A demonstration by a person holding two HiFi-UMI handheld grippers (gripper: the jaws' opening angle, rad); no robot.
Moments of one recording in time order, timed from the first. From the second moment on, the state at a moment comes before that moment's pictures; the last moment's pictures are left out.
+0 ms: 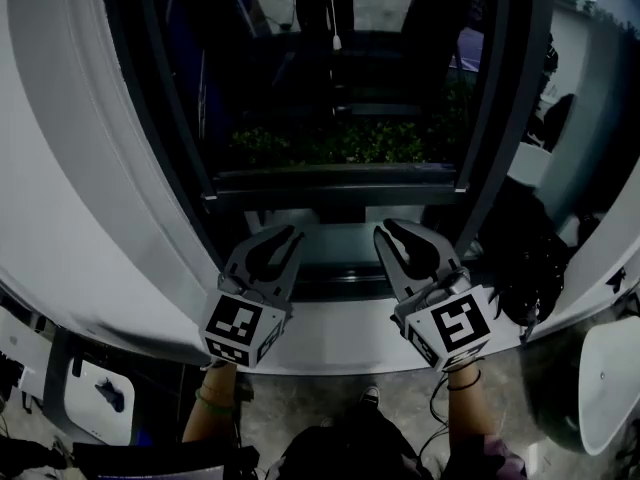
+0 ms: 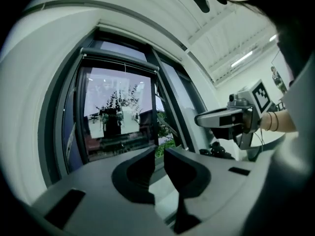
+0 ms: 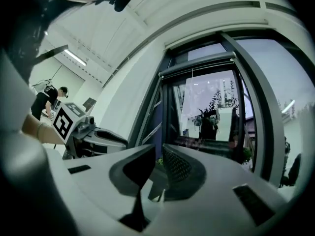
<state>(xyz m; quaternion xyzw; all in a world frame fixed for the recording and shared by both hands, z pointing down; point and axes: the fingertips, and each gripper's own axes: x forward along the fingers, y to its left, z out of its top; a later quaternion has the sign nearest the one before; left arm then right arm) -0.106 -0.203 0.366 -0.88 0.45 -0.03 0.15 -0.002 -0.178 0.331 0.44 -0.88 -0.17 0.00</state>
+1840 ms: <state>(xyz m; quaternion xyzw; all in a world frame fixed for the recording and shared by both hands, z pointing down) -0.014 0.213 0.527 -0.87 0.50 -0.05 -0.04 0.051 0.208 0.497 0.42 -0.91 0.04 -0.03</state>
